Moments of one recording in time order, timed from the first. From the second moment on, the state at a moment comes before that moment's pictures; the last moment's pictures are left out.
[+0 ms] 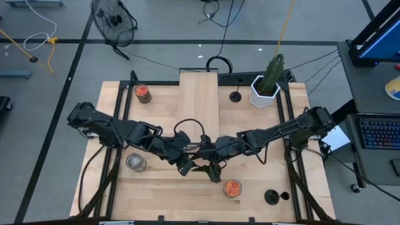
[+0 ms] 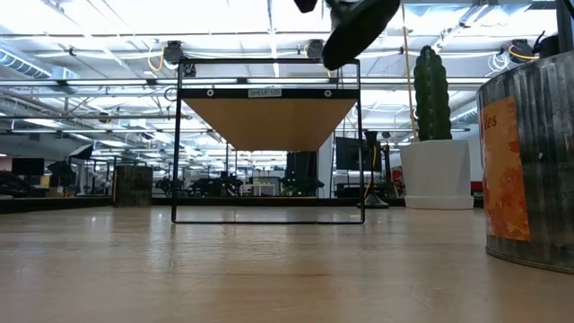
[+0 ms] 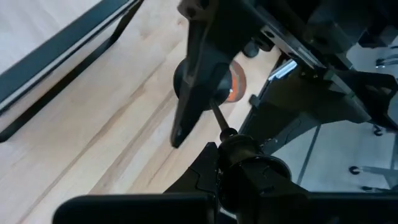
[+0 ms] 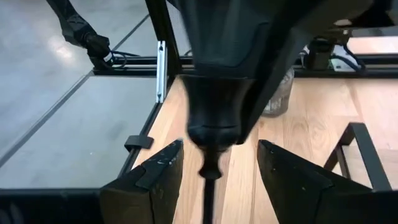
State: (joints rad) left arm -0.35 1.57 1.57 -0.77 -0.04 -1.14; right arm 0.29 1.67 1.32 -0.04 -0.03 0.19
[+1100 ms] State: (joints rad) left arm -0.34 1.62 1.57 -0.66 -0.01 -1.13; right arm 0.29 1.67 1.32 -0.07 -0.11 0.20
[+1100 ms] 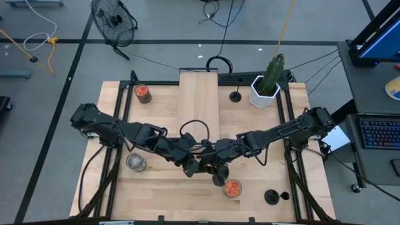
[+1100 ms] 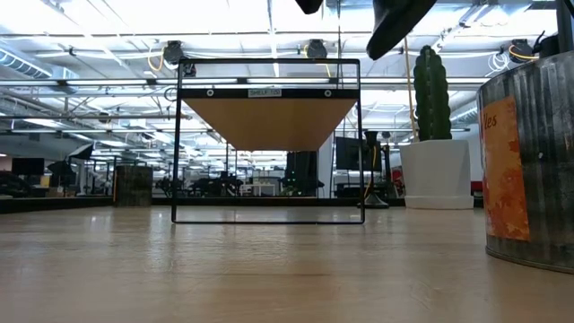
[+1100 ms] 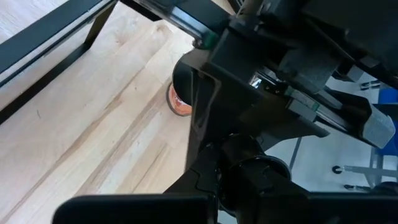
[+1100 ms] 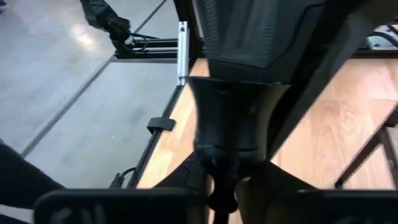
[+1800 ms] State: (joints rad) left arm -0.34 1.62 1.57 -0.64 0.00 -1.13; right arm 0.31 1.67 1.32 -0.07 -0.11 0.19
